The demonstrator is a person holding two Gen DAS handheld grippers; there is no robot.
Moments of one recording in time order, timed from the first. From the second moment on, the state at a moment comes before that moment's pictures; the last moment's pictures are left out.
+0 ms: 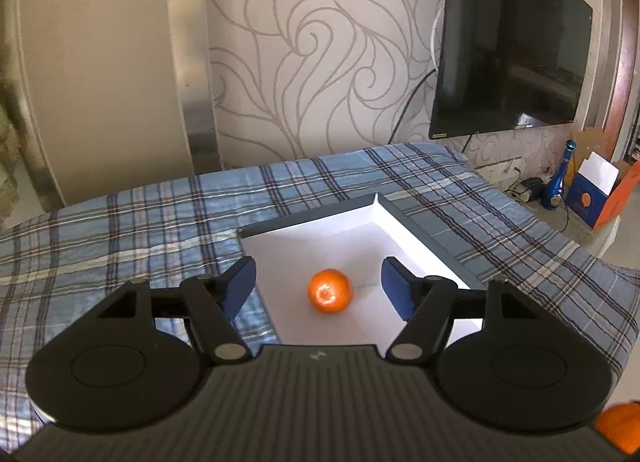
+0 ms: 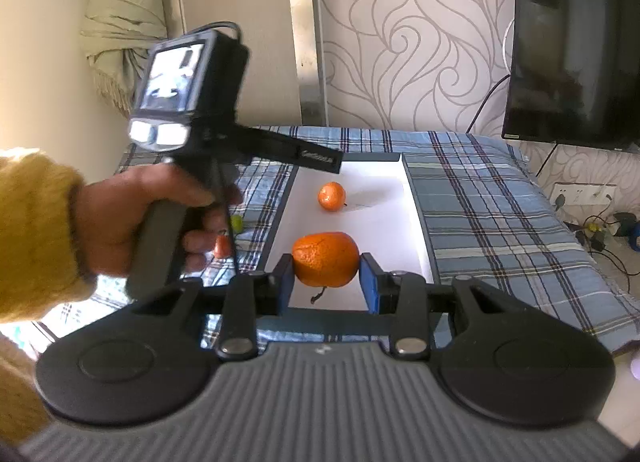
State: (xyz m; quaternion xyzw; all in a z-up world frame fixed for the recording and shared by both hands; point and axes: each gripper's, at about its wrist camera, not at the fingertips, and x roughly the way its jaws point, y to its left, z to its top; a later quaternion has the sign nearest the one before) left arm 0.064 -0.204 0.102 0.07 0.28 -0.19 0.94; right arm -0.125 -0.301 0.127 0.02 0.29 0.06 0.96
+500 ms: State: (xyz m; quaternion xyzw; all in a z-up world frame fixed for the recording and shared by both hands) left arm 0.020 -0.159 0.120 0.06 0.28 -0.14 0.95; right arm -0.106 -0.295 0.121 0.04 0.29 0.11 0.95
